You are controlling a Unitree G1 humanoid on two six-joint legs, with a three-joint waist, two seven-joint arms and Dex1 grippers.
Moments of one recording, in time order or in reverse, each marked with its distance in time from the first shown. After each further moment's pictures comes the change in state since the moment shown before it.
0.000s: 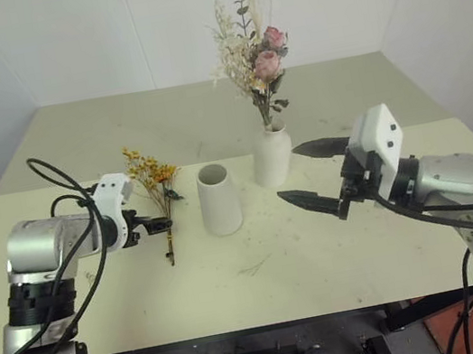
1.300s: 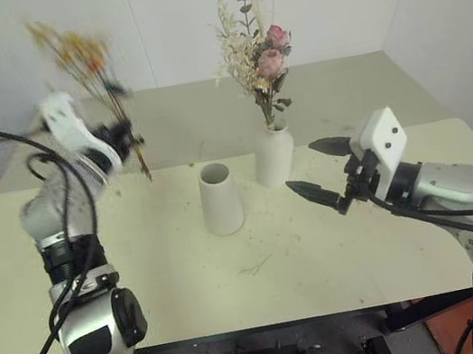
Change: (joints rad) left arm -0.239 -0.300 0.491 0.113 -0.121 -0.633 0.180; right arm 0.069 0.015 -0.015 -0.005 -0.033 0.016 -0.131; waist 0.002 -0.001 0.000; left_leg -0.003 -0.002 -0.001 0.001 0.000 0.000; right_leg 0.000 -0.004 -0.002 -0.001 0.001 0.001
